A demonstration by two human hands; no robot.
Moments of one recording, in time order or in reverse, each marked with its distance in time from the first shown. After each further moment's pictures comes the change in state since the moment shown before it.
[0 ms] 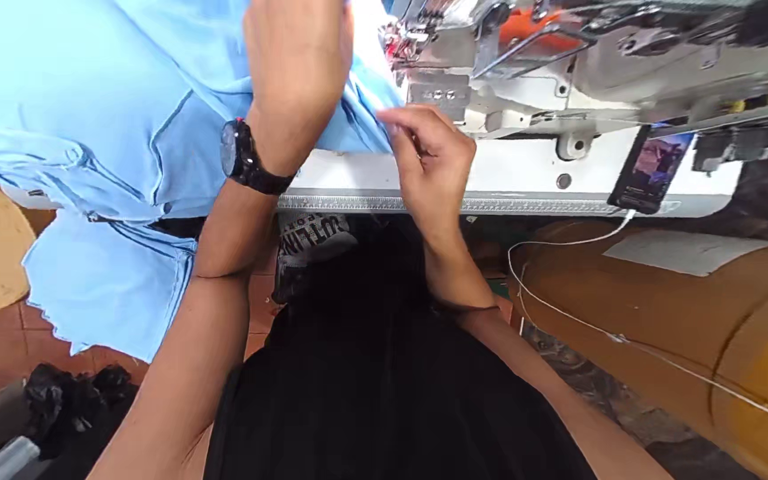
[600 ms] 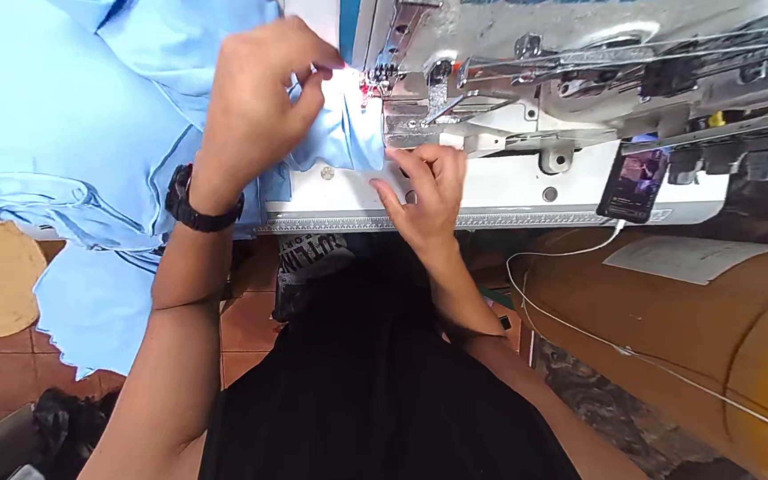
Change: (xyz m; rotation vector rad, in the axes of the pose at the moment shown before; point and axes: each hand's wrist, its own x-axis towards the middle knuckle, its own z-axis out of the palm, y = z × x) left_hand 0.006 -0.035 -0.006 -0.322 -0.030 0.541; right_hand -0.016 0.041 -0.015 -0.323 0.094 -0.171
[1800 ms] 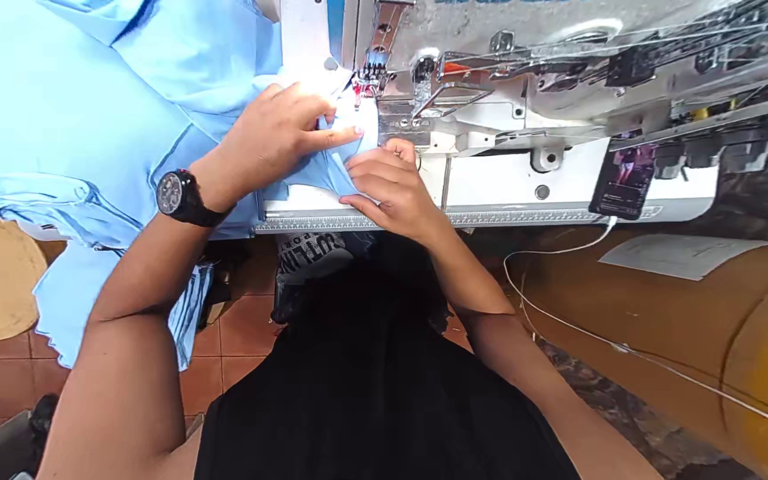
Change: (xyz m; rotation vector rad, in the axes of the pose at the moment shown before) left_hand -0.029 -0.027 0.020 0.268 -0.298 0.366; right_hand 0.018 0.007 0.006 0.350 -0.260 -0.386
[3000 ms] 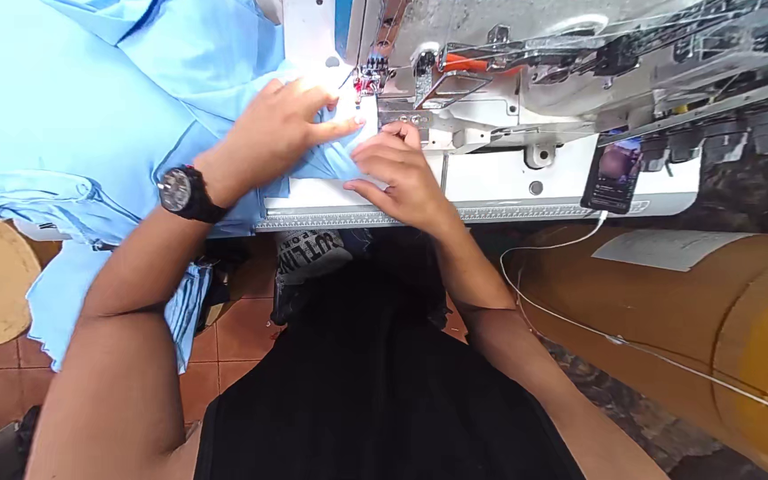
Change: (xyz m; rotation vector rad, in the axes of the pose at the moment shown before) left_hand 0.004 0.004 -0.005 0.035 -0.074 -0.052; right_hand 0.015 -0.007 -0.014 -0.035 -0.067 0.086
